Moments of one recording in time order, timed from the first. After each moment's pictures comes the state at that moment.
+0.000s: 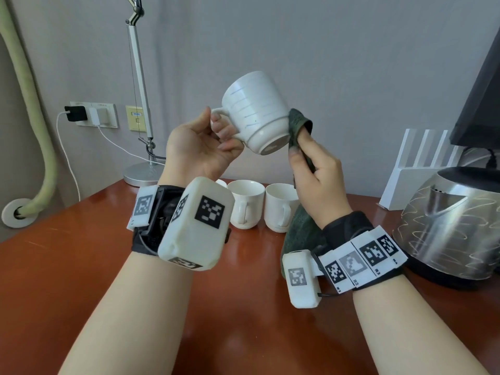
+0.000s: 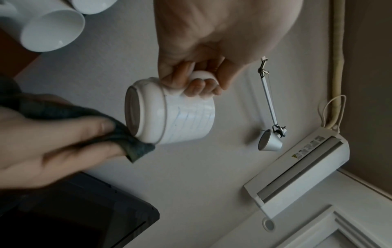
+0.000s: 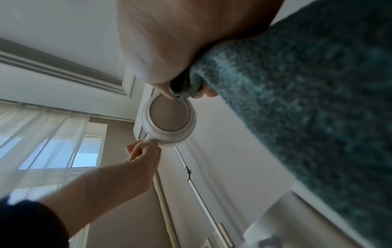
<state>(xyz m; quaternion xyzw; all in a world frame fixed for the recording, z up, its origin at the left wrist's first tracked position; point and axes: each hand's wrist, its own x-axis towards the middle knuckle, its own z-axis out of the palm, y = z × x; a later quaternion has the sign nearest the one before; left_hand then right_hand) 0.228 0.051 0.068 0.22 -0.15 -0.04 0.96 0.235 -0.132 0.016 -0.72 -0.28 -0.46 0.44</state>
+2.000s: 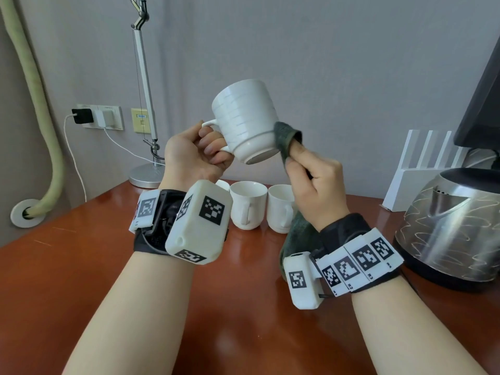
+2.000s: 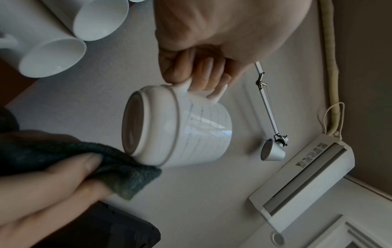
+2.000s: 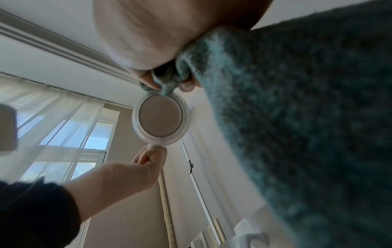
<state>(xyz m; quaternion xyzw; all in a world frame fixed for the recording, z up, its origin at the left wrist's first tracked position) 0.231 0.062 0.060 0.22 -0.09 -0.04 0.97 0.224 -0.126 0.015 -0.70 -0.32 -0.51 0.39</state>
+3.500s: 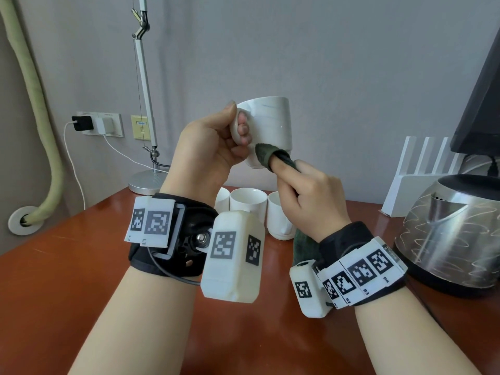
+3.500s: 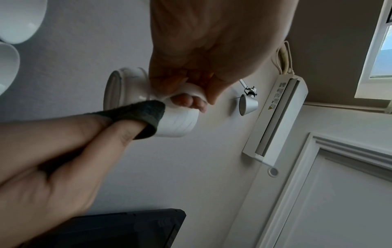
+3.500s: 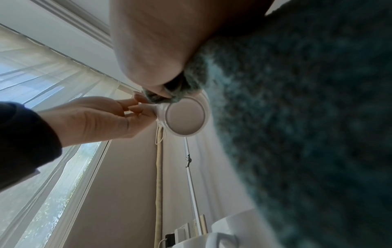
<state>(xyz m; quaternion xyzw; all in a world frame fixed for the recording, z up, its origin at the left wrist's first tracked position) 0.203 0.039 0.087 0.47 -0.18 0.07 0.86 0.209 -0.120 0.020 -0.79 -0.27 -0.54 0.14</state>
